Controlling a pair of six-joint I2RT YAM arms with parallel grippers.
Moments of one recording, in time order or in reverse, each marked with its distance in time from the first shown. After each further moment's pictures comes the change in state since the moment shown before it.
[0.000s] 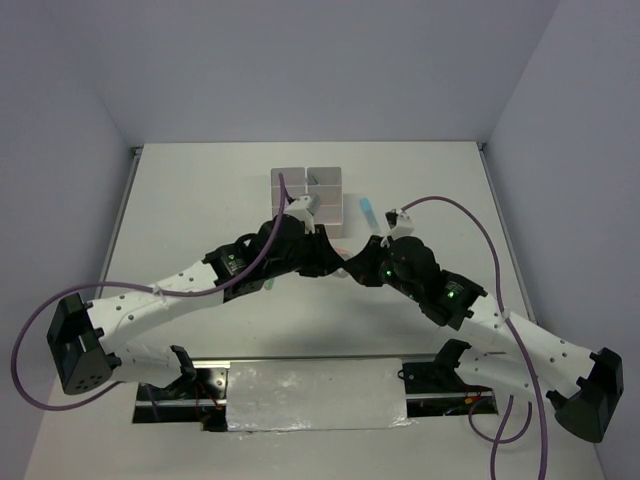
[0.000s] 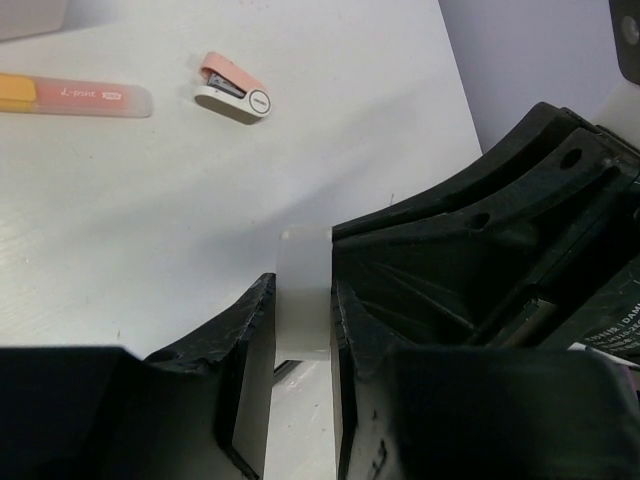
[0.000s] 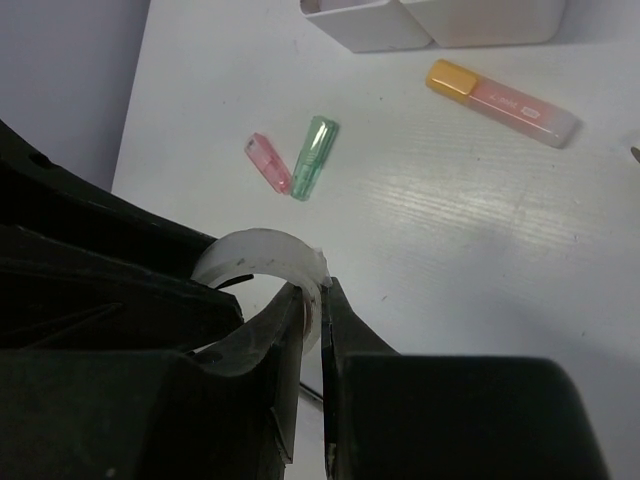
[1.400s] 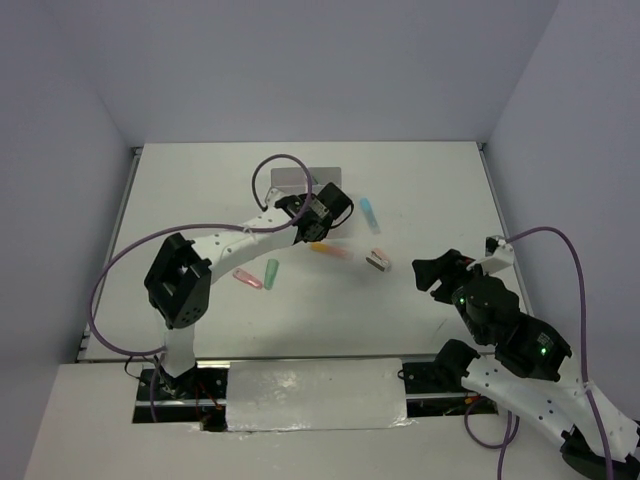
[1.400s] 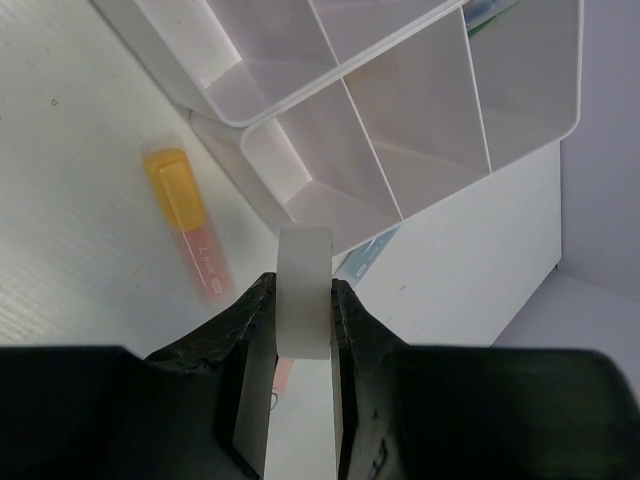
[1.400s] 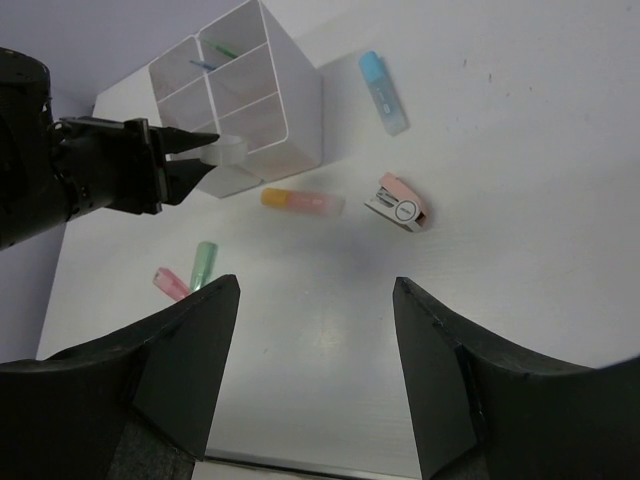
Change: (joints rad) left arm 0.130 0.601 0.539 -0.515 -0.535 -1.092; right arm 0.000 -0.514 0.079 -0.526 0.488 0.013
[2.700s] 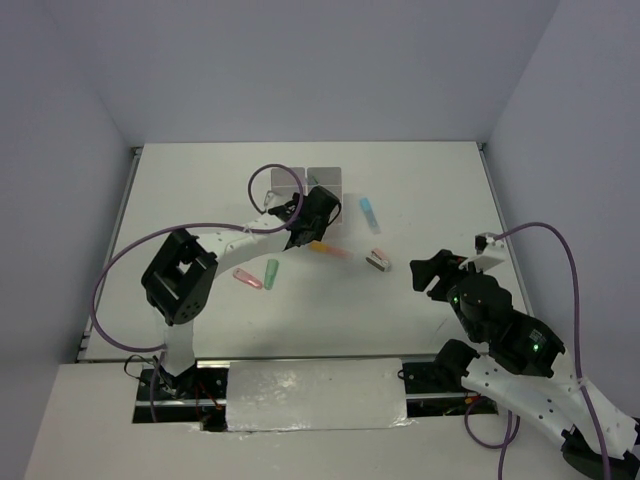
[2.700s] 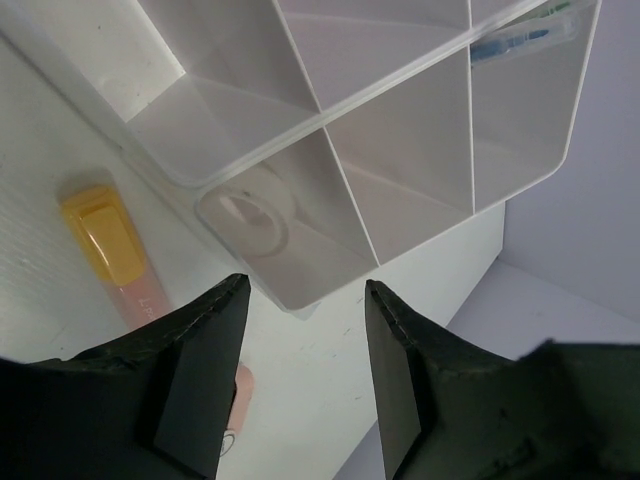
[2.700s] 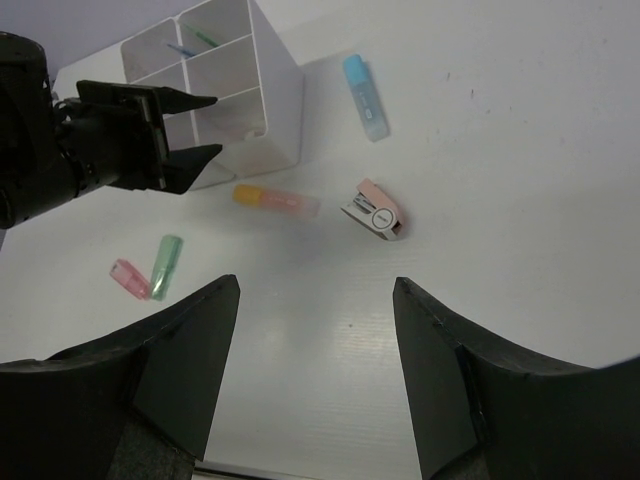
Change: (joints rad) left arm 0.066 0.003 -0.197 0.386 0.074 0.035; right arm 0.000 0.018 -0.029 0.037 0.008 -0.118
